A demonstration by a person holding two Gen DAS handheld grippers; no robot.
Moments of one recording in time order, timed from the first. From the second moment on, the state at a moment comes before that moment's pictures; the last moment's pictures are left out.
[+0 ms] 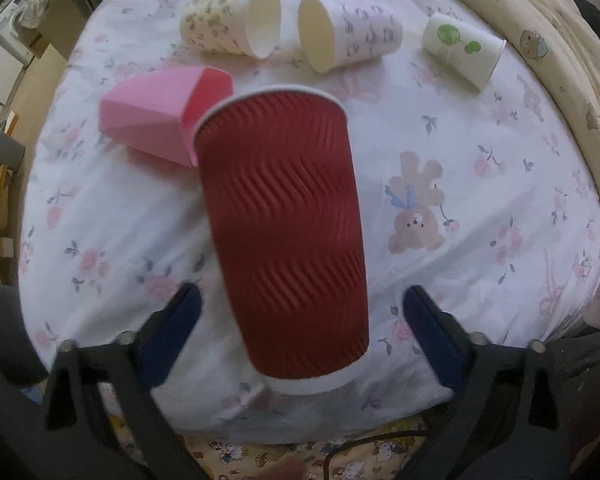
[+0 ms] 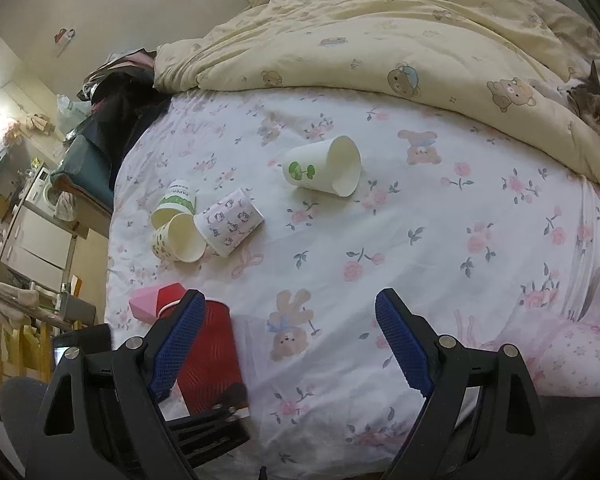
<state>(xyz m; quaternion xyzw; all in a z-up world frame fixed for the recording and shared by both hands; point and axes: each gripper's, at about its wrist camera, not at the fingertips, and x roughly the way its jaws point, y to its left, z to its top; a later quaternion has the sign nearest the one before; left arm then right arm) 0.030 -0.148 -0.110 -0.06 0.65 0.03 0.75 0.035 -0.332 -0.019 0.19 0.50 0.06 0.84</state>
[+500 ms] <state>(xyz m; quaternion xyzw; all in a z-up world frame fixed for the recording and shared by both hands) 0.015 -0.145 -0.102 -0.07 0.65 -0.01 0.76 0.037 -0.334 -0.025 0.21 0.51 0.07 0.83</state>
